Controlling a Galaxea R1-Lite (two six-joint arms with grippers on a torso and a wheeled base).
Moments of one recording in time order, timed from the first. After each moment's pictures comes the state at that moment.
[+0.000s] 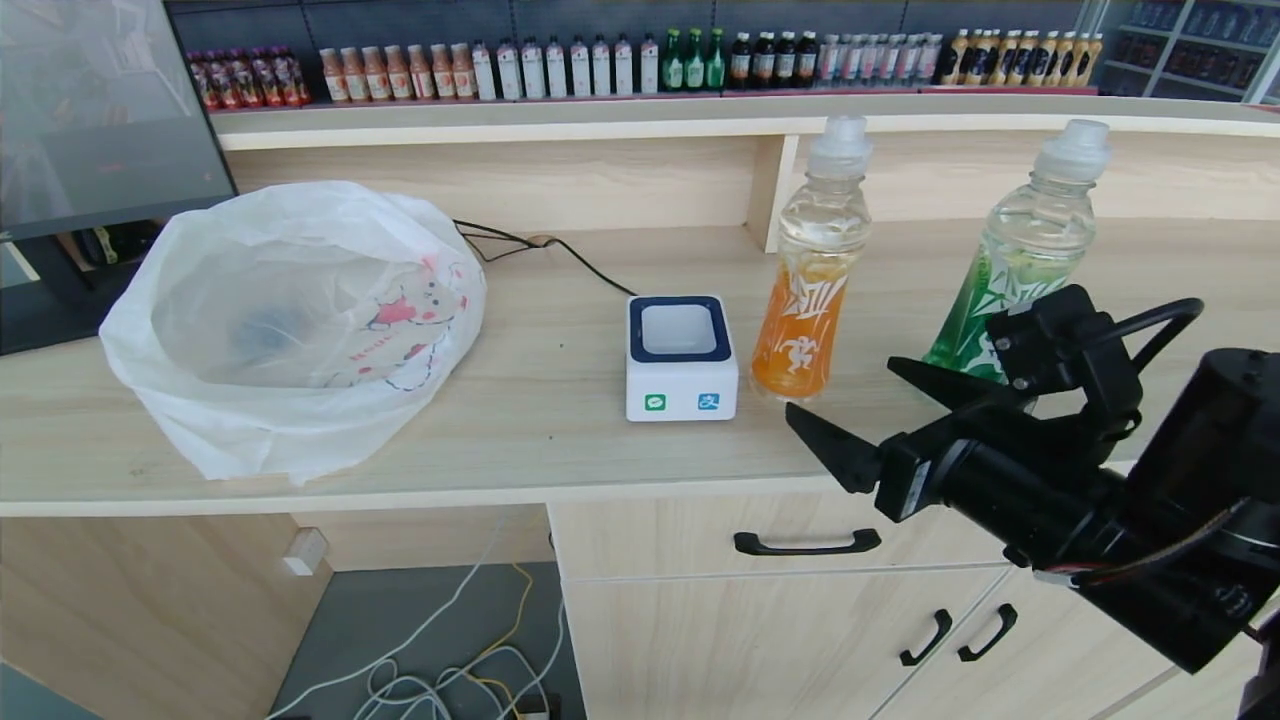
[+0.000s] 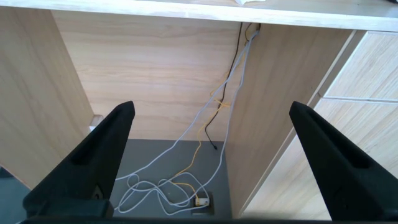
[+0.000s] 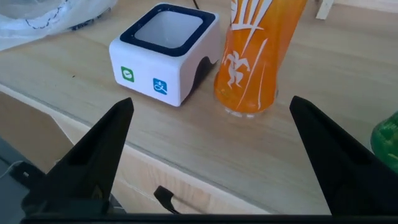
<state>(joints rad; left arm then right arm) 0.00 0.00 0.00 0.00 0.00 0.00 0.64 1.56 -0.52 -1.06 -0.17 -0.09</state>
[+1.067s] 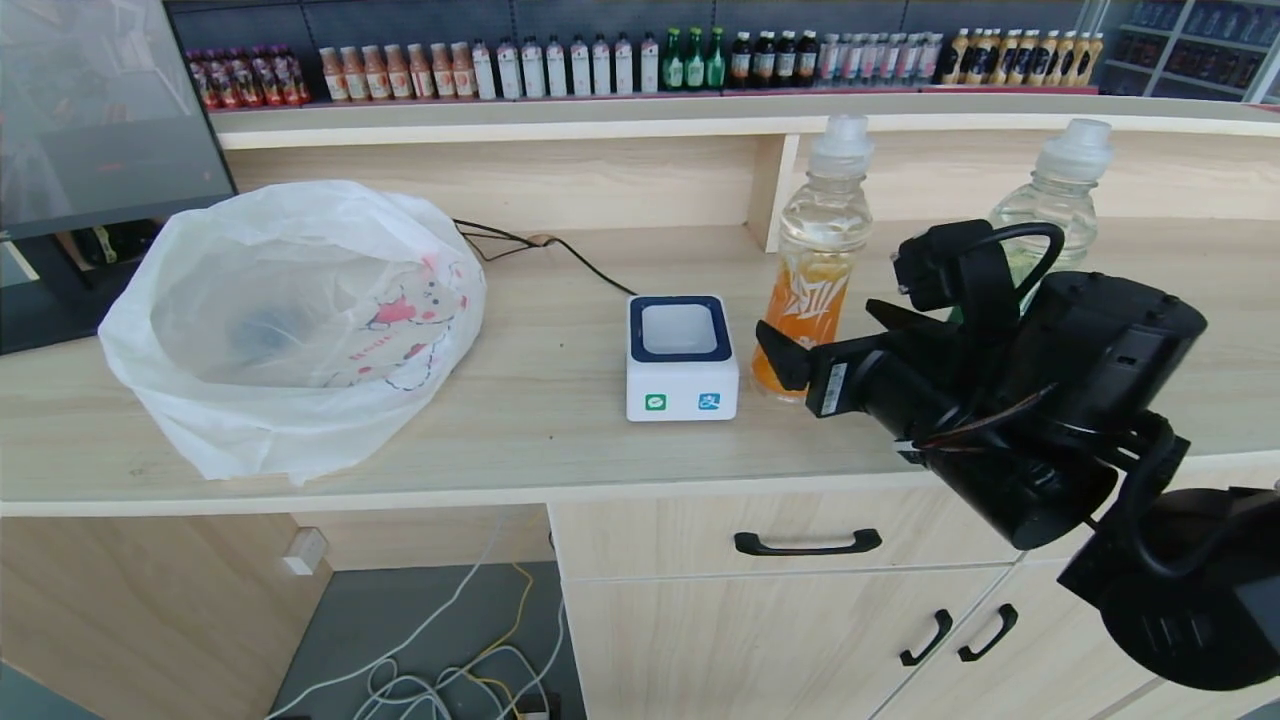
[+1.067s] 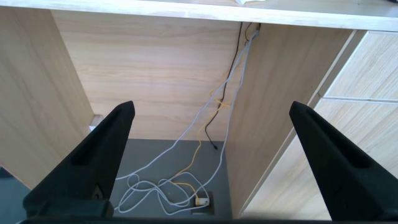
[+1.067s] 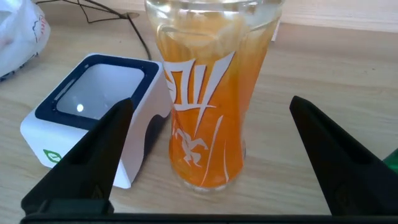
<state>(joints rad) 0.00 0.00 0.00 0.00 0.00 0.00 0.62 1.75 -0.79 -1.07 -0.35 -0.10</state>
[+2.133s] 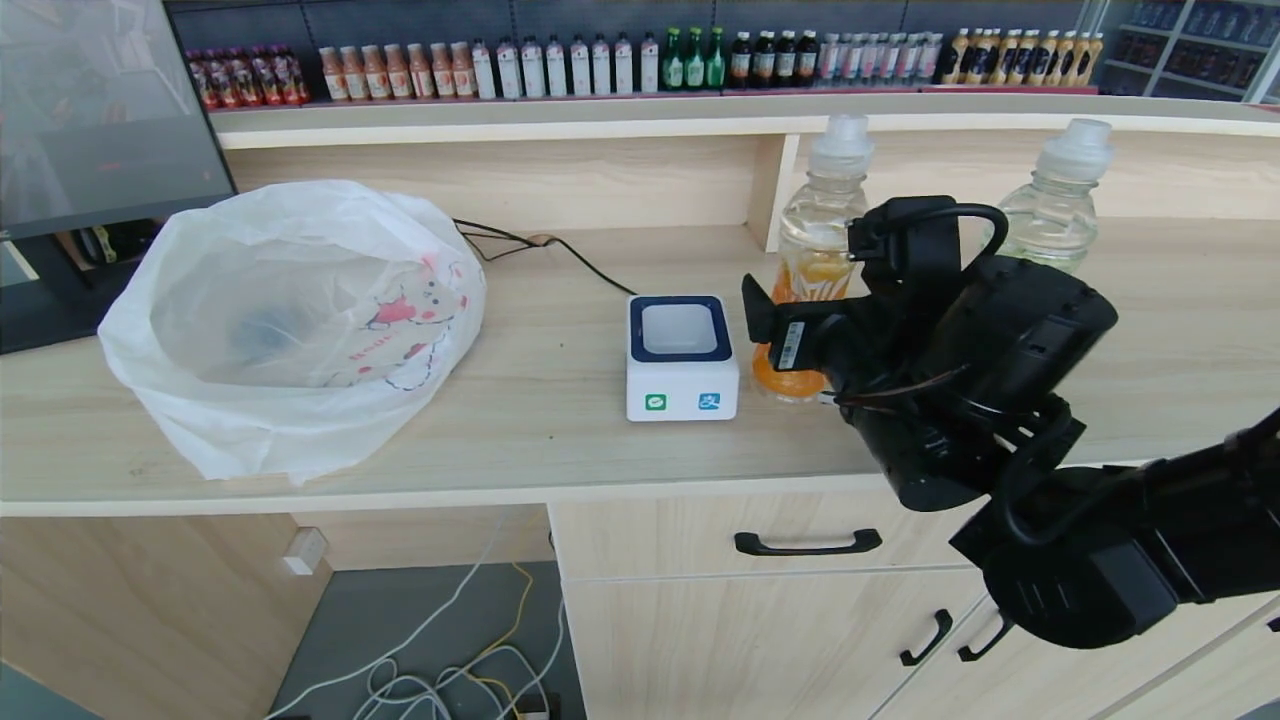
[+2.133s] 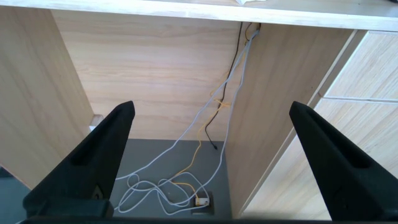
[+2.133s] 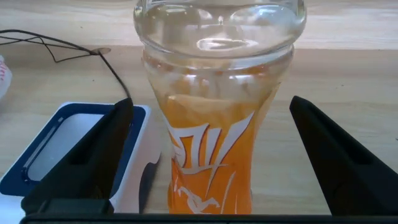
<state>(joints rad) 0.00 0.00 0.00 0.00 0.00 0.00 0.66 1.89 -0.94 -1.22 -0.55 -0.16</state>
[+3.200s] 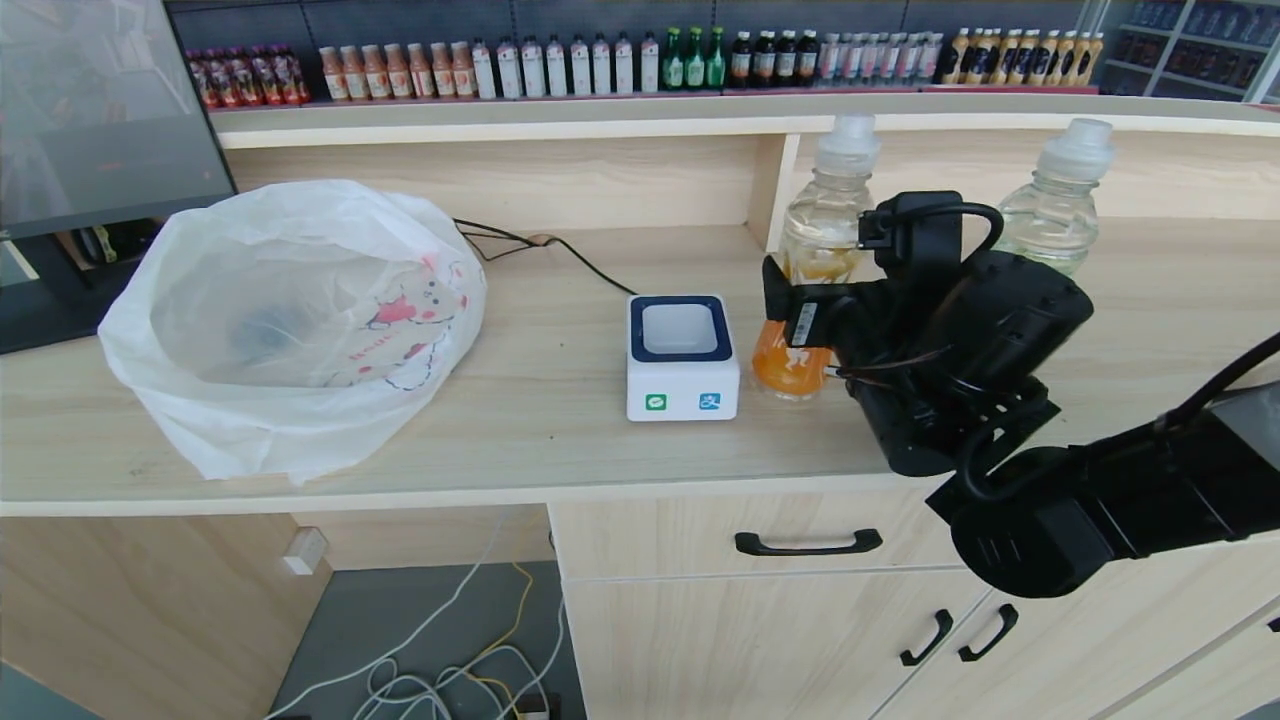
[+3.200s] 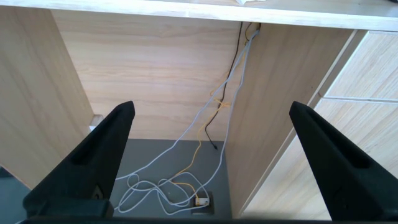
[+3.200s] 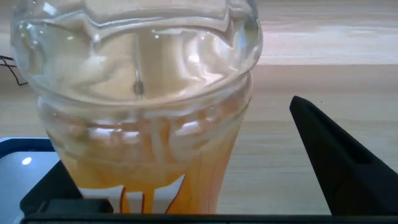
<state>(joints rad) 0.00 0.00 0.00 0.00 0.00 0.00 0.57 1.96 -1.00 -1.29 -0.52 -0.18</state>
